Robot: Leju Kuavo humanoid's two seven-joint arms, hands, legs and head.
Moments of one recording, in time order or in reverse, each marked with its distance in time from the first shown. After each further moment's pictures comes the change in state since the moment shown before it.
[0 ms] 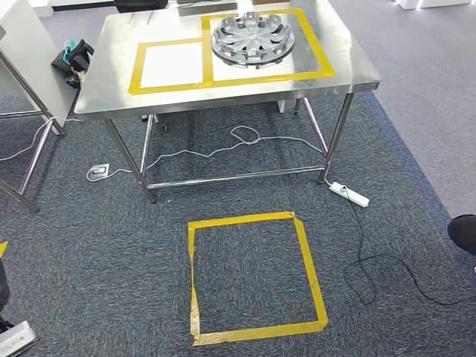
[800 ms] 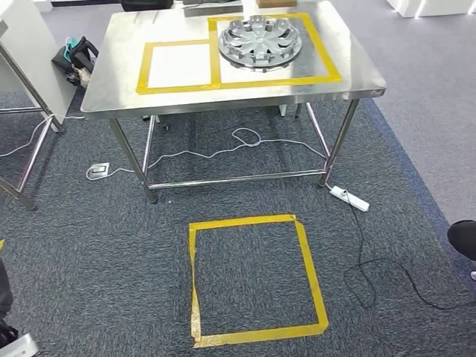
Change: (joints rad) left arm 0.022 -0.024 -0.025 -0.020 -0.002 0.001 -0.047; right arm 0.009 -0.007 0.030 0.001 0.022 -0.052 -0.054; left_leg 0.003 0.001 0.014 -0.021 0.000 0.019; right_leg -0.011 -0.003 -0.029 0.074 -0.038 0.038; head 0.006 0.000
